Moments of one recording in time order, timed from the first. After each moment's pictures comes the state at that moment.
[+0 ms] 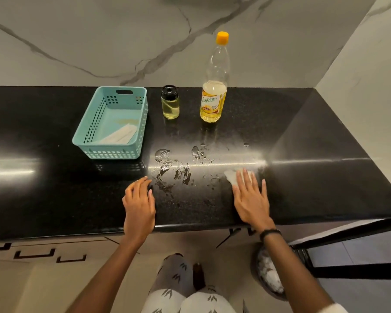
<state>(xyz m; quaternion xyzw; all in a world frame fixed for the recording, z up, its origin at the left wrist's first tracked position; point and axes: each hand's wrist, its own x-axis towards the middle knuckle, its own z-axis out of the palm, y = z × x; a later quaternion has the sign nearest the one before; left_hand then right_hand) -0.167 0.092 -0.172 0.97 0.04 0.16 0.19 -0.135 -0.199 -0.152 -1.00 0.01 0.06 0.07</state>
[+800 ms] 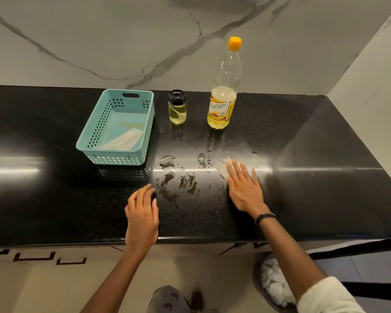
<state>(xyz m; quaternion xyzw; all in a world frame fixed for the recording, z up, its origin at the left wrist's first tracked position) -0.166 0.091 -0.173 0.97 0.05 0.16 0.20 -0.070 -0.179 -0.153 -0.99 -0.08 0.05 0.05</state>
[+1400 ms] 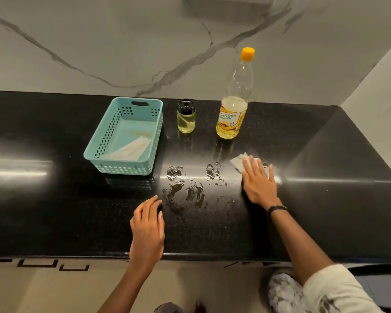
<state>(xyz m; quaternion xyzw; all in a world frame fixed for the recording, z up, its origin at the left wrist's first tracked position) -0.165 0.091 -0.173 0.97 0.06 0.15 0.19 -0.009 -0.193 -0.151 -1.00 -0.04 0.05 0.04</state>
